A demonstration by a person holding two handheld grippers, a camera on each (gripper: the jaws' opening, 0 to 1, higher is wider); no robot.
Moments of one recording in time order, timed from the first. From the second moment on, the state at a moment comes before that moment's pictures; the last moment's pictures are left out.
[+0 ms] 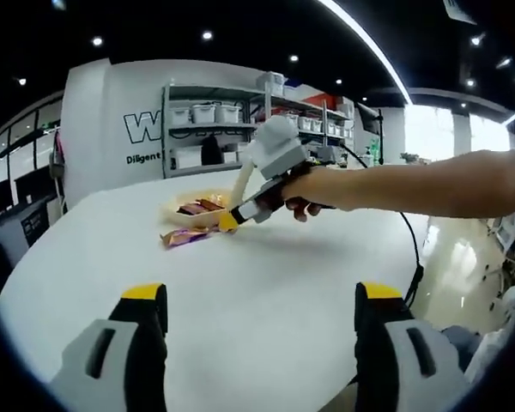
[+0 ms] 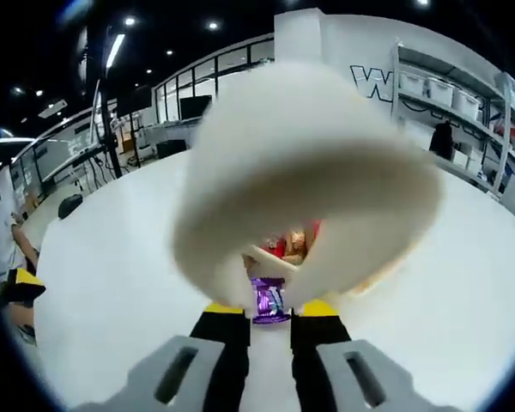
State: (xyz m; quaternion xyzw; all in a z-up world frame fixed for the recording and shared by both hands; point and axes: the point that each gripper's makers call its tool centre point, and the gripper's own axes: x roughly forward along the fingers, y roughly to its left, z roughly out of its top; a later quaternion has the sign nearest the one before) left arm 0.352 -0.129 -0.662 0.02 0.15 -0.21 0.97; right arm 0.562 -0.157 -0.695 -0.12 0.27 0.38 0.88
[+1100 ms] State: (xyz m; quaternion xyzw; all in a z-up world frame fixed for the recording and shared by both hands) left arm 0.358 -0.117 -0.667 0.04 0.15 -0.20 0.97; right arm 0.617 -0.153 -0.653 -0.10 0.26 0.37 0.89
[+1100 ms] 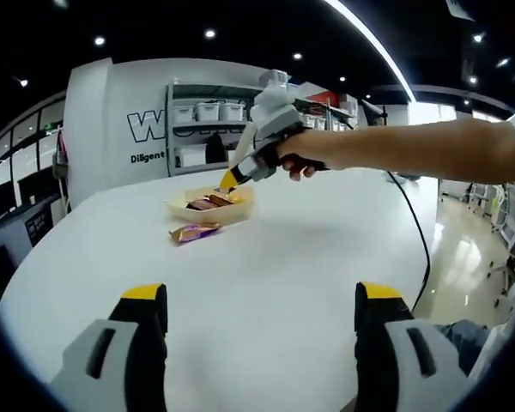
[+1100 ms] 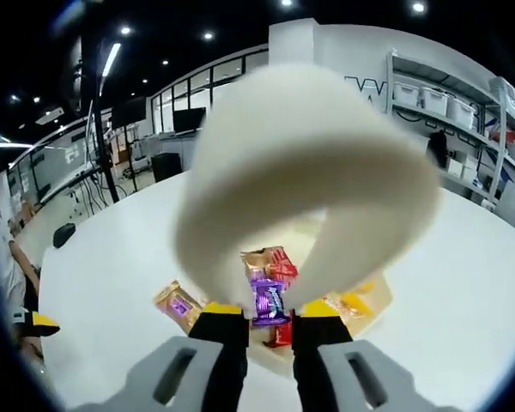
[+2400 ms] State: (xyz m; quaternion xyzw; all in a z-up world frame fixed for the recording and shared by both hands) left arm 0.362 -0.119 -0.668 0.05 0.15 -0.20 0.97; right arm 0.622 -0.168 -0.648 -0.01 0.25 0.36 0.90
